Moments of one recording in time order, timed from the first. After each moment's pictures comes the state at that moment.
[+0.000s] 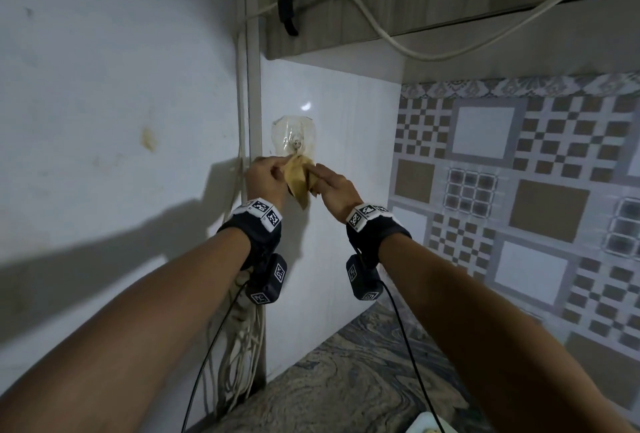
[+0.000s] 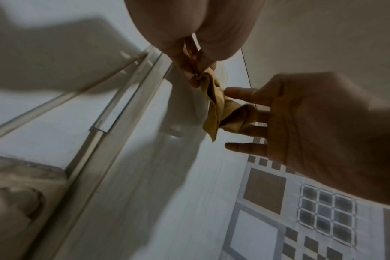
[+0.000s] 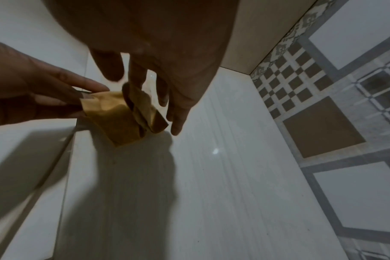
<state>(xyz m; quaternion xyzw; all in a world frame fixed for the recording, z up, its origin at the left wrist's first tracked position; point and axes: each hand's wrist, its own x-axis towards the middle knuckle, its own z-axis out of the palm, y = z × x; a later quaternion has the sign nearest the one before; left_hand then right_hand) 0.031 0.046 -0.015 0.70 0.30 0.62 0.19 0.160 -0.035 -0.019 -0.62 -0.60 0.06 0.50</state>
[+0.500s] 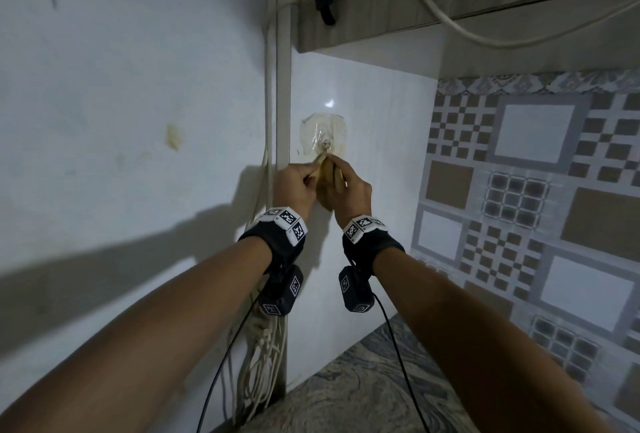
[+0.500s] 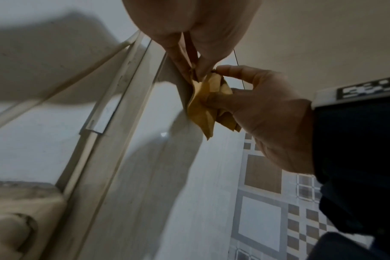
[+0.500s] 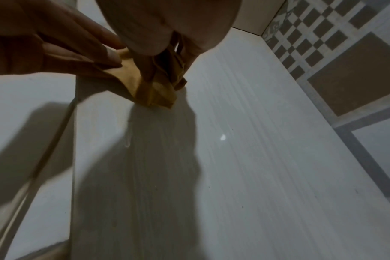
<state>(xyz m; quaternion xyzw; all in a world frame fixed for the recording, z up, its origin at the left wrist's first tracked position) 0.029 0.049 -0.020 0.75 0.25 0.58 0.18 0.136 0.008 -0.034 -0.55 -0.55 -0.03 0.63</state>
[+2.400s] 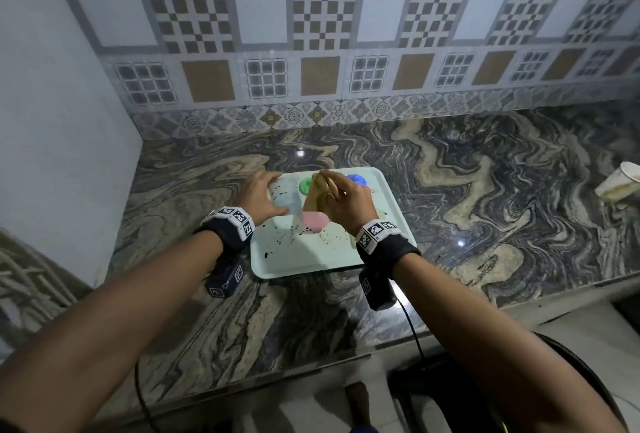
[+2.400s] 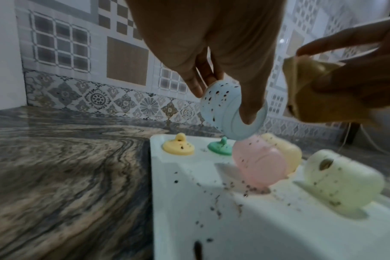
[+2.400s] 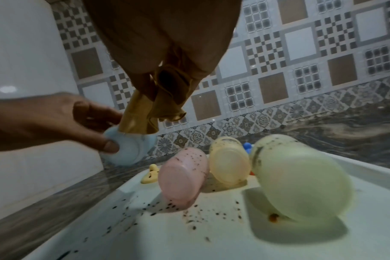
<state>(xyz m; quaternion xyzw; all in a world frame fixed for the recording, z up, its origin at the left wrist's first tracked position) 0.129 -0.140 -0.365 0.93 -0.11 0.04 0.34 0.084 -0.353 -0.344 -0.90 -0.05 -0.10 0.42</state>
